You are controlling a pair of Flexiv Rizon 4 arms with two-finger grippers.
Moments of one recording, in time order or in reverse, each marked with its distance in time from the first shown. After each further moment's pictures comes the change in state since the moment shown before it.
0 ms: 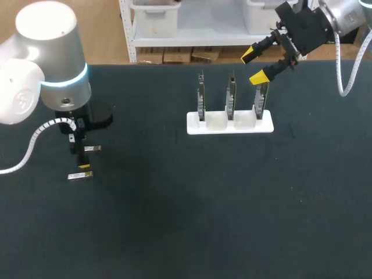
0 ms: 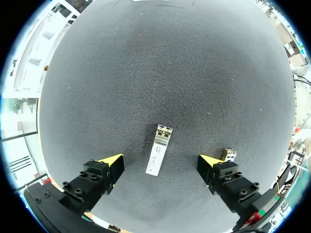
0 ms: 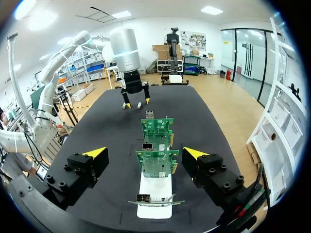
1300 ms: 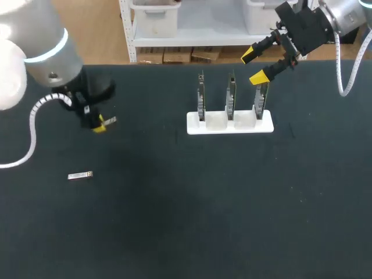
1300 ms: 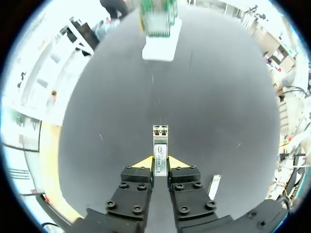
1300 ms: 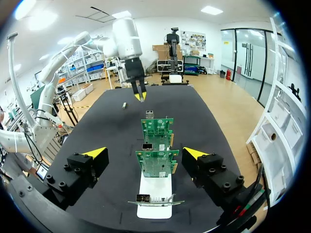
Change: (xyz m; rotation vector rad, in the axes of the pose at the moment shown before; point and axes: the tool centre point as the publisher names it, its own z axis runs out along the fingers) left arm -0.062 0.020 -0.073 -0.018 -0.330 0.050; right arm 0.000 0.000 0.000 0.000 0.000 0.000
